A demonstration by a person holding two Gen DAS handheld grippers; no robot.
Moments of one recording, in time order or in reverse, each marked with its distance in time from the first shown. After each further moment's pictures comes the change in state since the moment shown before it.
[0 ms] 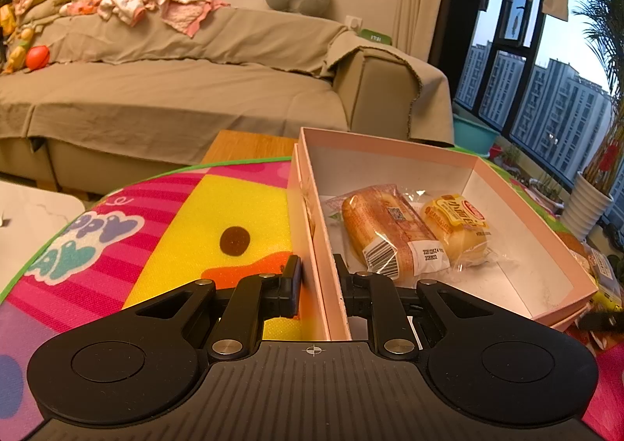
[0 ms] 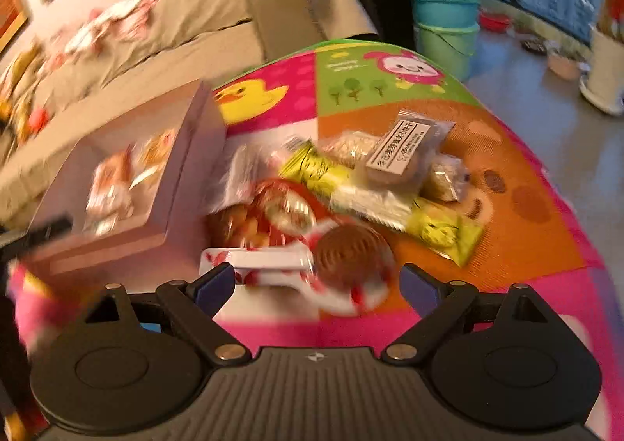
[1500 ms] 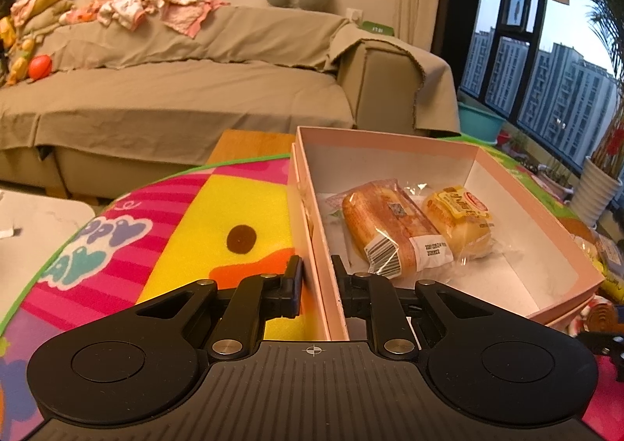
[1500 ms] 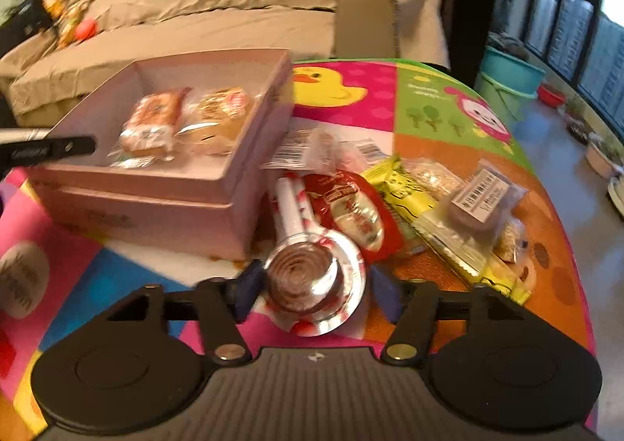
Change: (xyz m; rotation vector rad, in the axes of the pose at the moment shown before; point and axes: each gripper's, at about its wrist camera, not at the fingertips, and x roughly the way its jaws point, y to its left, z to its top) left arm -0.004 -0.003 0.002 0.042 0.024 0.035; right arm 0.006 0.049 -0.010 -0.404 -0.005 0.014
